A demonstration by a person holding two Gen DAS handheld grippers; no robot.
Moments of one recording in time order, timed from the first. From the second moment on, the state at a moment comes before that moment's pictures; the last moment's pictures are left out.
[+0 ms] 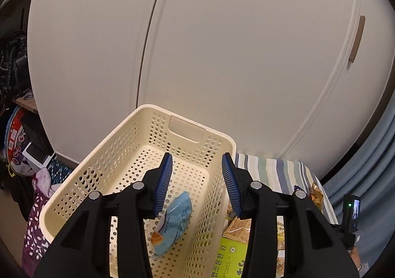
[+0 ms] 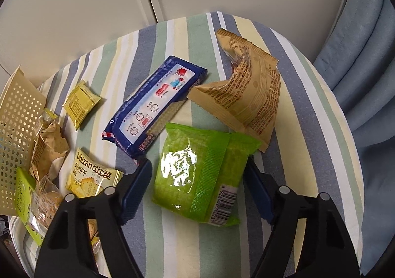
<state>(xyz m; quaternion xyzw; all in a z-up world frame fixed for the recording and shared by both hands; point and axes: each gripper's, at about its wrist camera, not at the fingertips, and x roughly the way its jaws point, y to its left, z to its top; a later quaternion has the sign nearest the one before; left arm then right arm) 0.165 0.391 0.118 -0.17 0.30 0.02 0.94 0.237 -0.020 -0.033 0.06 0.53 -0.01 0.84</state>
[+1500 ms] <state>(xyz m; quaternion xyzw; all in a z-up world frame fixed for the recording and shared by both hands) 0.097 0.473 0.162 -0.20 0.20 0.16 0.95 0.271 0.168 0.061 0.00 0.47 0.13 0.87</state>
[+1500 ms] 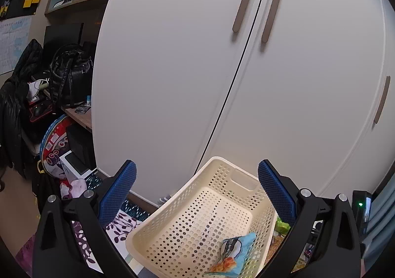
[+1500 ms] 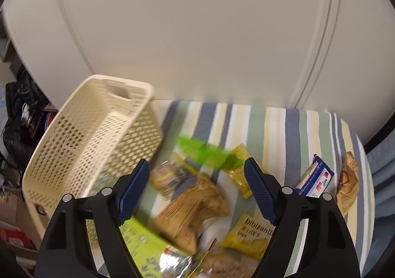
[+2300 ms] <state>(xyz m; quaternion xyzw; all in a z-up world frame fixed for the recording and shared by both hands) 0.107 0.465 0.159 -0.18 0.21 0.15 0.95 0.320 0.190 -0.003 0.02 0.56 0.11 0.82</state>
